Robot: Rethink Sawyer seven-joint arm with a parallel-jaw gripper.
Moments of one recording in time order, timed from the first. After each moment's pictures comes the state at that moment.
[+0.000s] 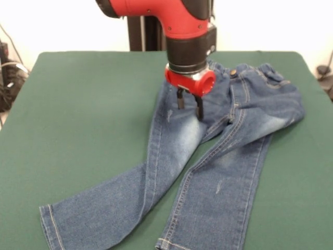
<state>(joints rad) -0.39 -0.48 0.19 1.80 -0.25 0.21 2.50</state>
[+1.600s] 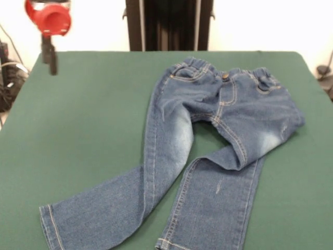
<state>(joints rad) -0.66 -0.76 0.16 1.64 -0.30 0.52 2.50</state>
